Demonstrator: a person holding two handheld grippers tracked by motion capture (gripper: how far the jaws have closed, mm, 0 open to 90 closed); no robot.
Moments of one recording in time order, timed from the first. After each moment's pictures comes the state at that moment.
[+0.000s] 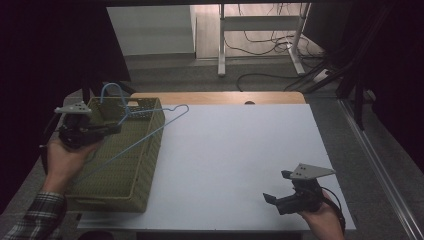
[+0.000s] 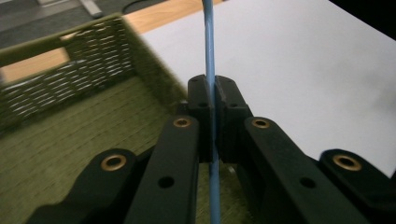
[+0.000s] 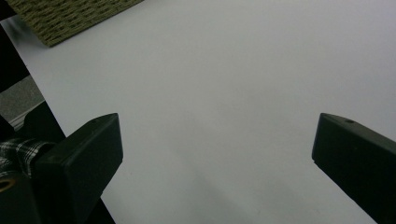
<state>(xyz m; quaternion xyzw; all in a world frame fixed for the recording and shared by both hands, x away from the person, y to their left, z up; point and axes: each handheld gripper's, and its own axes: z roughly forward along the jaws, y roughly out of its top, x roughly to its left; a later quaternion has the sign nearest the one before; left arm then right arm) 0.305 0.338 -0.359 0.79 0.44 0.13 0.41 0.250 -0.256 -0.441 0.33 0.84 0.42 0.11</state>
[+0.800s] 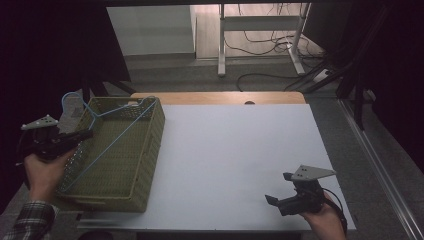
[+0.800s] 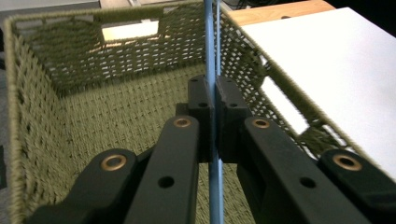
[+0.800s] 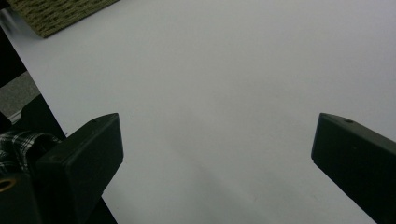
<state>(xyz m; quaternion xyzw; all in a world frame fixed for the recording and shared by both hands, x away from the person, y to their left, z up) 0.293 0.409 -0.413 0.72 0.51 0.18 0.44 0.250 -0.262 -0.447 0.33 0.84 0.41 0.11</state>
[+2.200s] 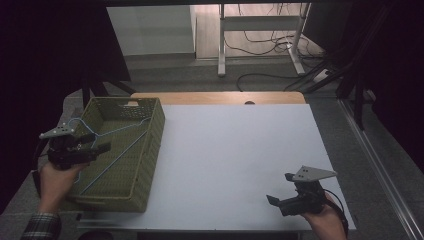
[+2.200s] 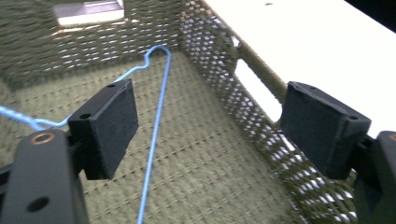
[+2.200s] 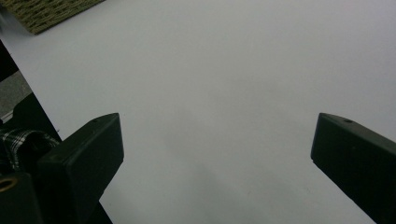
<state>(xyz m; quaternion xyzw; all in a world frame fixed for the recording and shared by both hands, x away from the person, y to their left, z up) 0.282 0.374 -0.424 0.74 0.49 0.16 0.44 0.249 -0.266 -0.450 0.34 0.84 0.40 0.11</state>
